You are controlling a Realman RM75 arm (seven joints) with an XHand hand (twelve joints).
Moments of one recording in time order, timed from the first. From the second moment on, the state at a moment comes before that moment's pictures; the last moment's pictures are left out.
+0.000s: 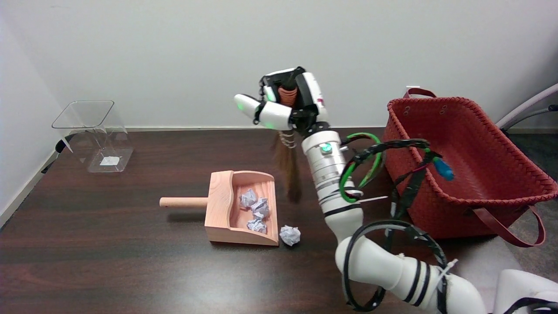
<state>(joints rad) 0.27 -1.28 0.79 -1.56 -1.72 0.92 0.36</state>
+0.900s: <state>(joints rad) 0.04 -1.17 0.70 -1.80 -1.73 1.18 -0.15</state>
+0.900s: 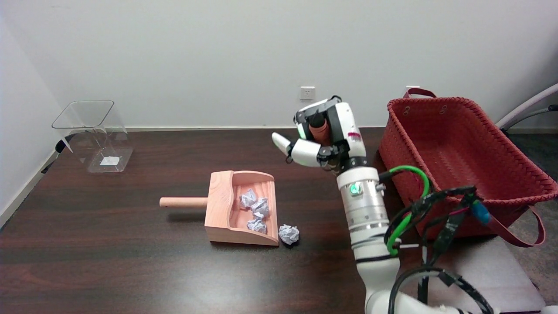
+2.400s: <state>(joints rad) 0.20 -1.64 0.49 -1.23 -1.84 1.42 -0.50</state>
